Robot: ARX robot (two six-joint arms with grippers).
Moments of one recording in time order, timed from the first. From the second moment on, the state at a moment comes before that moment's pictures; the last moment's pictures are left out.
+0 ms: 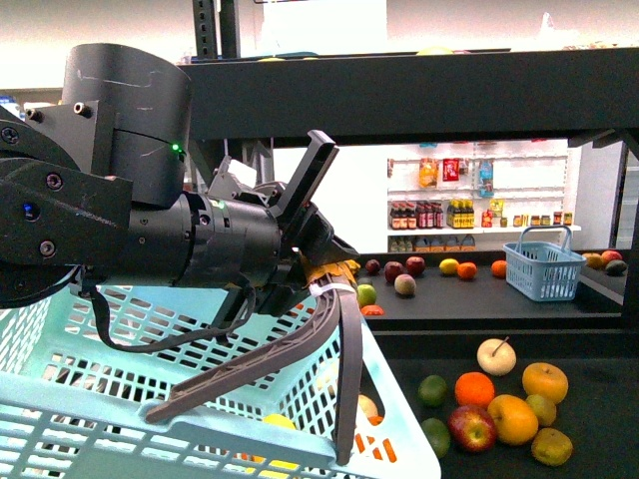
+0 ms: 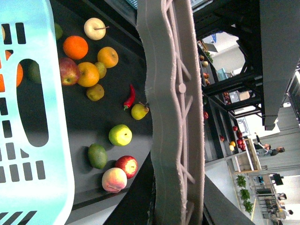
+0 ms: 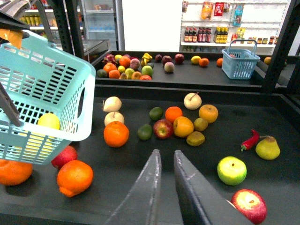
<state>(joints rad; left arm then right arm) -0.37 1.84 1.26 0.37 0.49 -0.88 0.00 0.01 0.02 0.00 0.00 -0.01</state>
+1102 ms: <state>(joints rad) 0.07 1.89 1.13 1.18 -0.16 -1.45 0.00 0.01 0.02 0.00 0.00 -0.01</state>
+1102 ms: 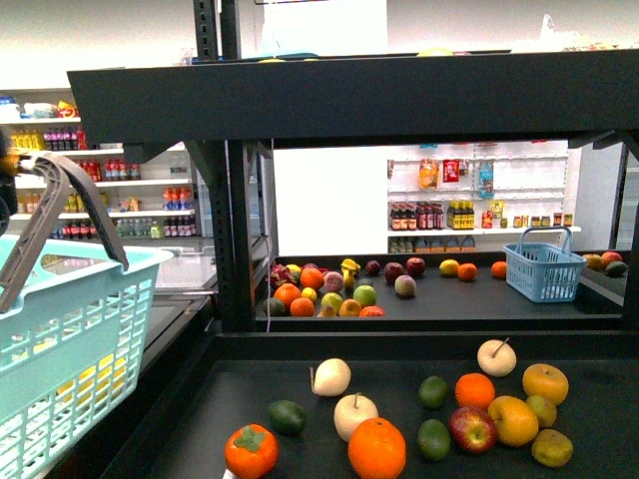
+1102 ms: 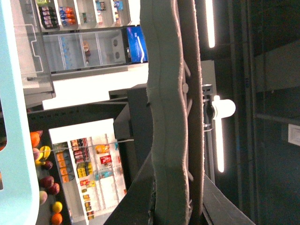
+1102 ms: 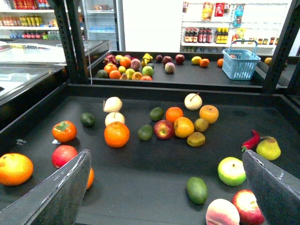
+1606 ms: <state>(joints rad) 0.19 2.10 1.15 1.36 -0.13 -1.54 0.00 0.01 0.02 0.00 0.00 0.00</state>
